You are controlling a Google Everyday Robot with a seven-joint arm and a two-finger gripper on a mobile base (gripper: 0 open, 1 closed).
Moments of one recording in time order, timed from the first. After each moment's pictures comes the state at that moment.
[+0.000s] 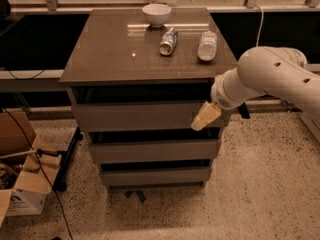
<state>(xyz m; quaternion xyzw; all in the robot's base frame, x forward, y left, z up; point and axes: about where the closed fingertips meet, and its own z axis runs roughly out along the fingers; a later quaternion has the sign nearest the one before) 0.631 -0.160 0.775 -0.50 0.81 -0.01 0.31</state>
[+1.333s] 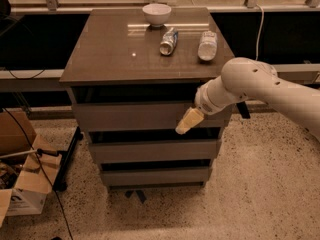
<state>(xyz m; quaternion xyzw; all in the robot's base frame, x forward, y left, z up) 0.655 -0.118 0.720 -0.50 0.81 0.07 0.31</state>
